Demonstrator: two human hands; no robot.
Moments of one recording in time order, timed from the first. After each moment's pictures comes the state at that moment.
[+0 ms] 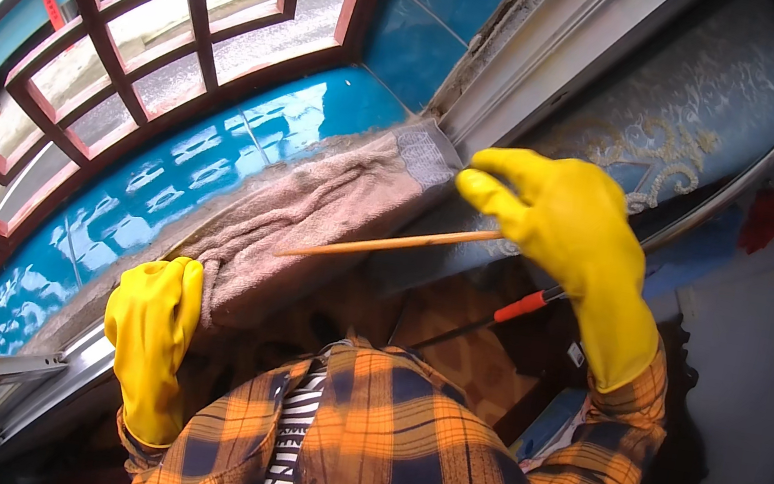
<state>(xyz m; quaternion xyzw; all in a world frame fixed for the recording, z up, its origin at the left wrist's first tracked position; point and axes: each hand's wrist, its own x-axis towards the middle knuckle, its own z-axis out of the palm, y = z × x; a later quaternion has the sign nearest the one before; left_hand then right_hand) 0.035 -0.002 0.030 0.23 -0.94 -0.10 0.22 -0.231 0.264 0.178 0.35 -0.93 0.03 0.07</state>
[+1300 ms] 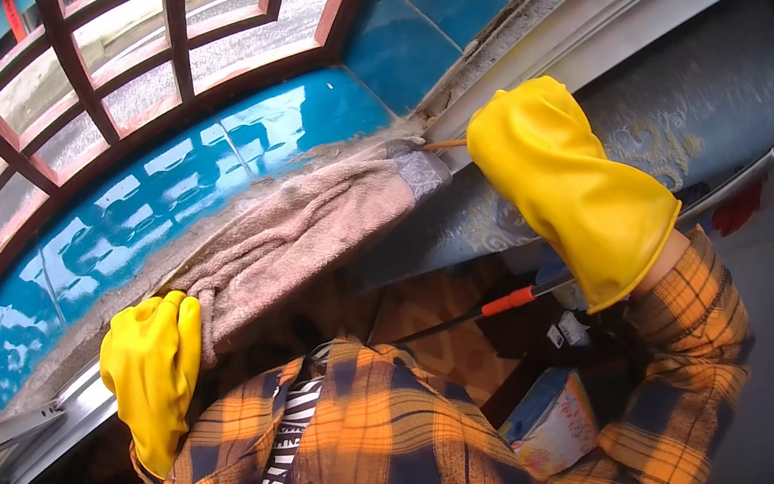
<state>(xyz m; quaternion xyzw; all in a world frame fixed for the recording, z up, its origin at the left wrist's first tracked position) 0.028 -0.005 0.022 0.21 -0.95 -0.05 0.22 -0.281 0.216 0.196 0.56 -0.74 -0.35 0.16</state>
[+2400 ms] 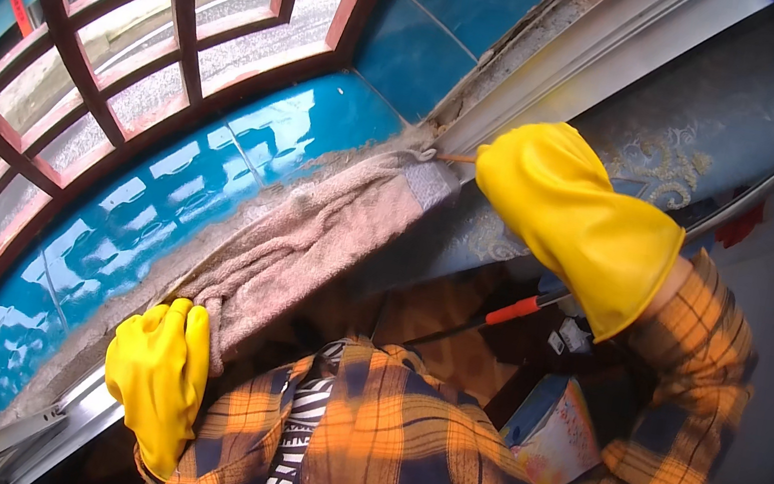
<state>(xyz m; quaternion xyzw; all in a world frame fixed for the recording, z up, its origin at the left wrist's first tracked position) 0.030 -0.007 0.029 0.21 -0.95 -0.07 0.20 -0.283 0.213 0.186 0.46 -0.82 -0.34 0.00</state>
